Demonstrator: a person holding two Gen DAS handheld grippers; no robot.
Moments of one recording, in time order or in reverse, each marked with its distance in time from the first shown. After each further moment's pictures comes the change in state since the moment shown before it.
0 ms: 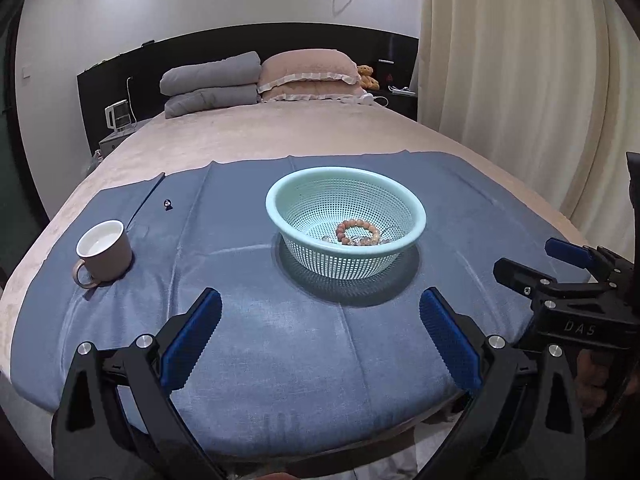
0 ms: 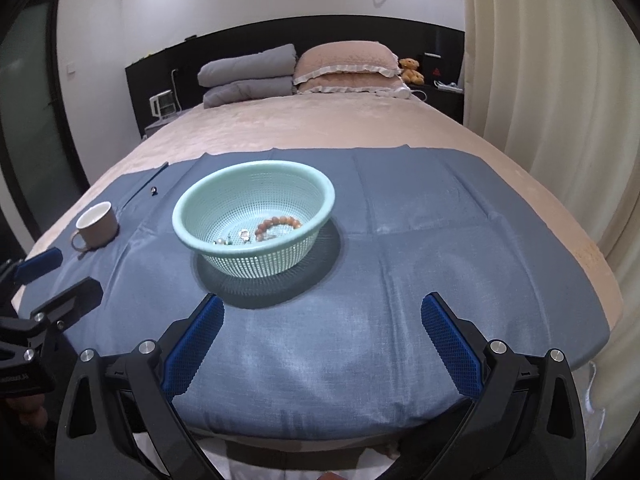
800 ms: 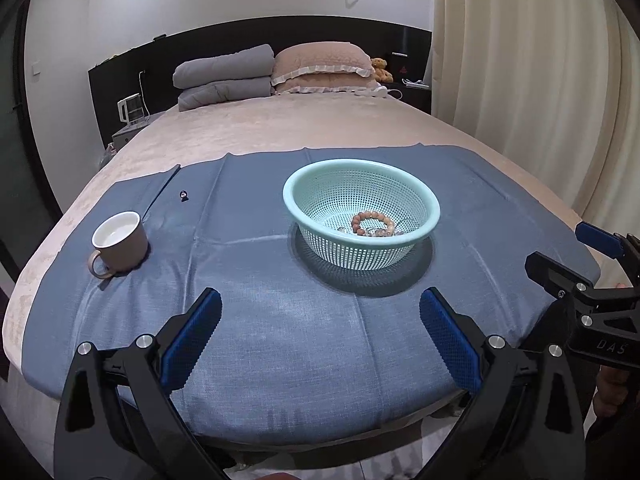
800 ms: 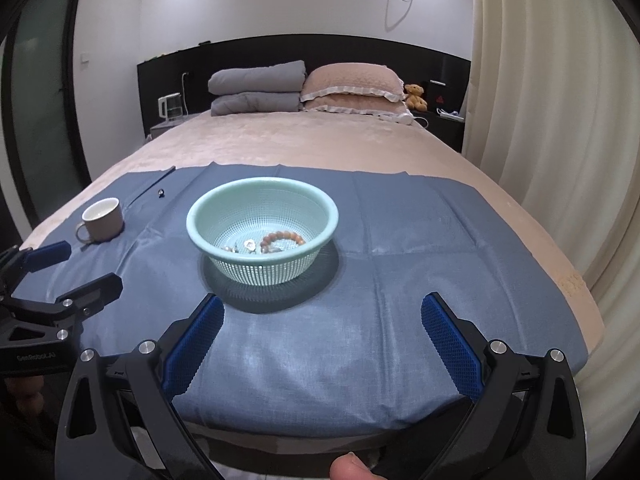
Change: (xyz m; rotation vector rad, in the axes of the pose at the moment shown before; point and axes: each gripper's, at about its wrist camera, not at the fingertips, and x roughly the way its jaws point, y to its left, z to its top) left arm -0.005 0.000 -0.001 -0.009 0.030 0.052; right arm -0.028 0.017 -0.001 -0.101 -0.080 -0.034
